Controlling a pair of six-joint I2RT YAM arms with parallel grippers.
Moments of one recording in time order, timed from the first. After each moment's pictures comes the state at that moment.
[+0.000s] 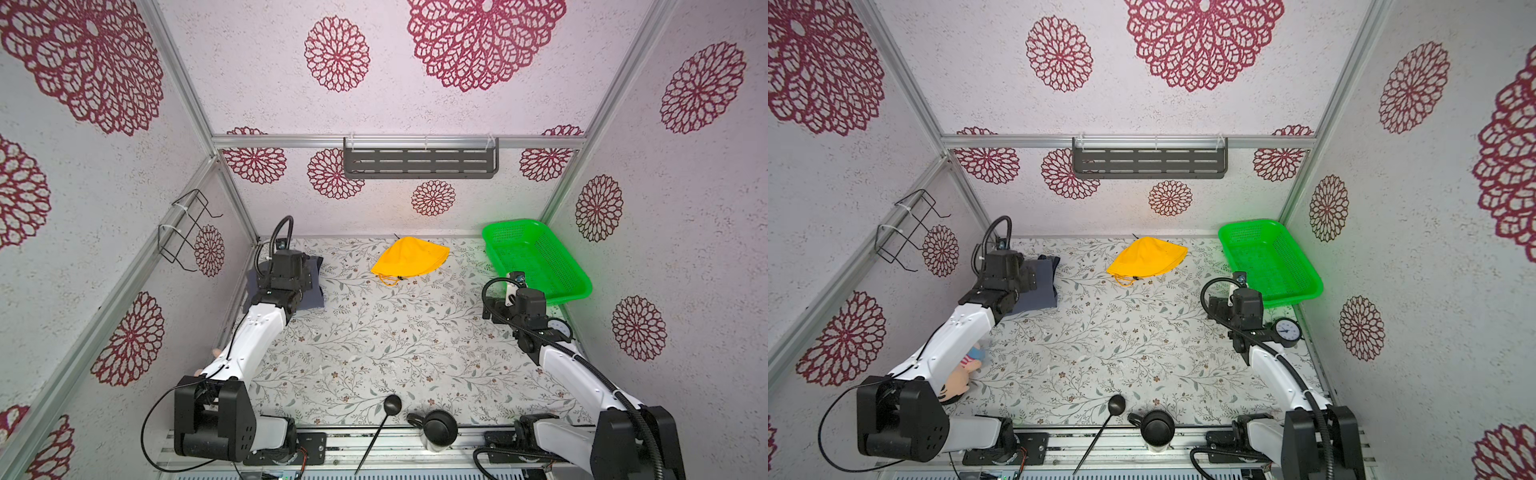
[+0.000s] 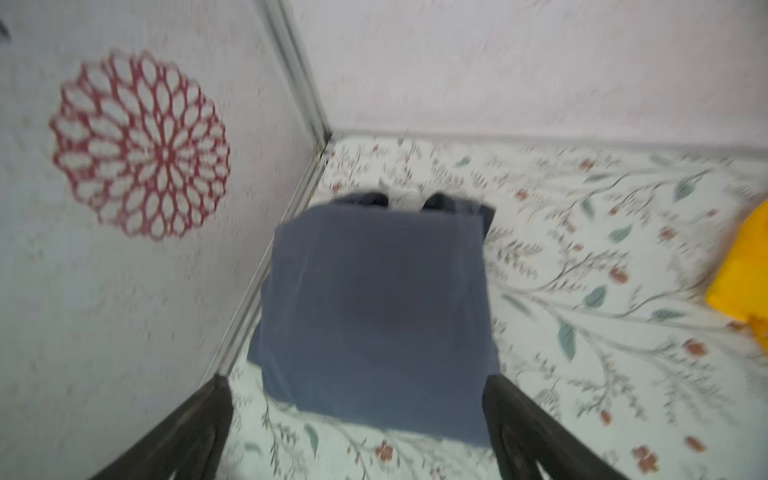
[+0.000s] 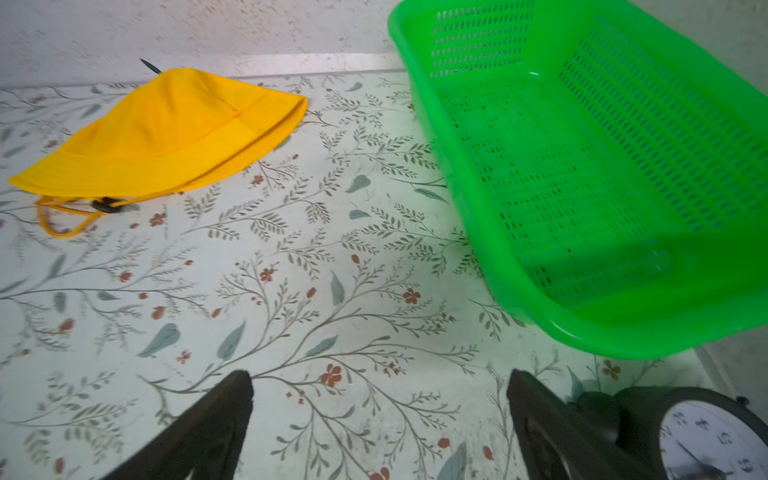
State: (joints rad) left arm -0.10 1.34 0.92 -0.25 -0.51 -0.10; right arm 0.12 1.14 0.55 0.03 0.16 0.07
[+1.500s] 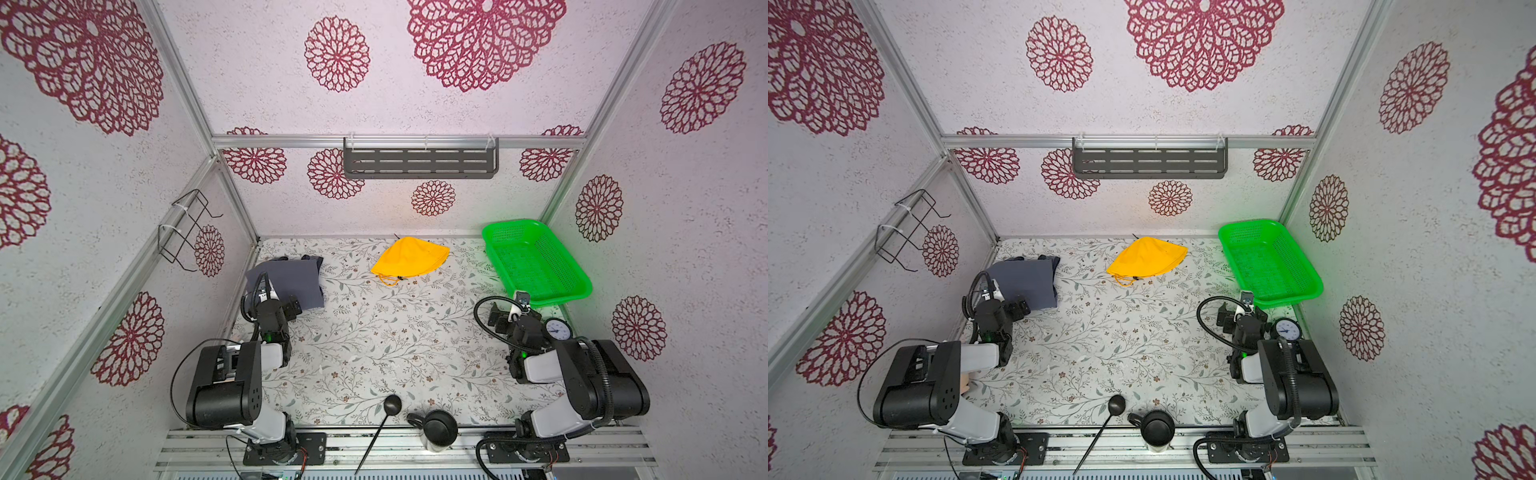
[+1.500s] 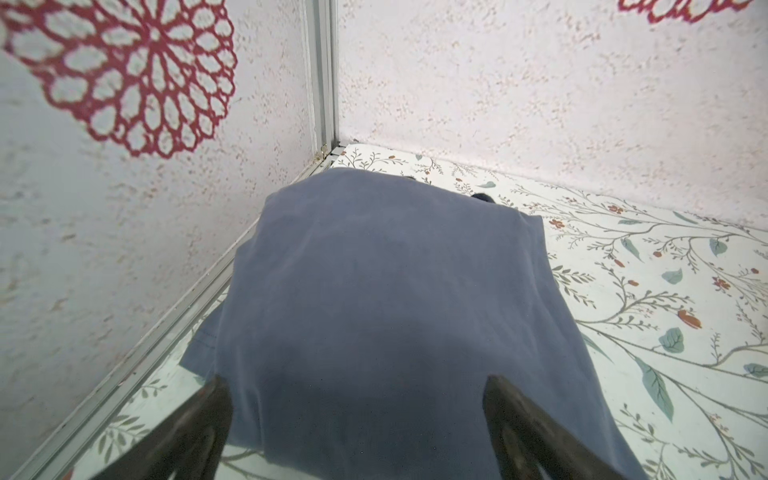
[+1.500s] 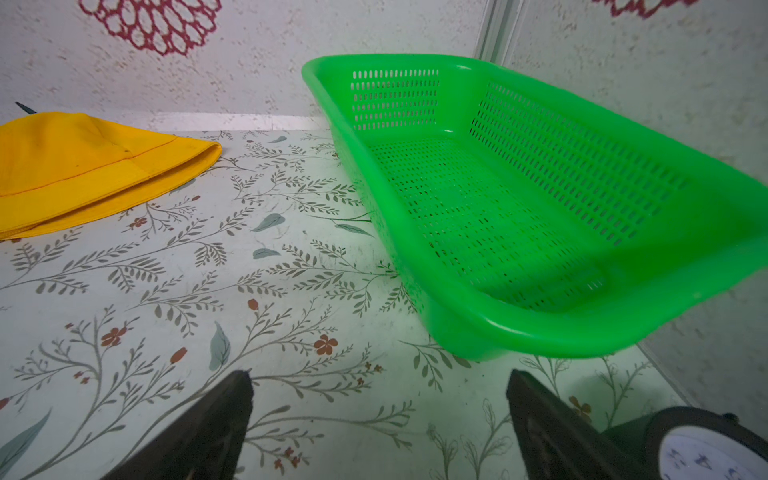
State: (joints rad) left arm 0.12 1.55 0.43 0.81 -0.27 -0.09; right arm 0.03 1.54 0.25 1.02 0.22 0.00
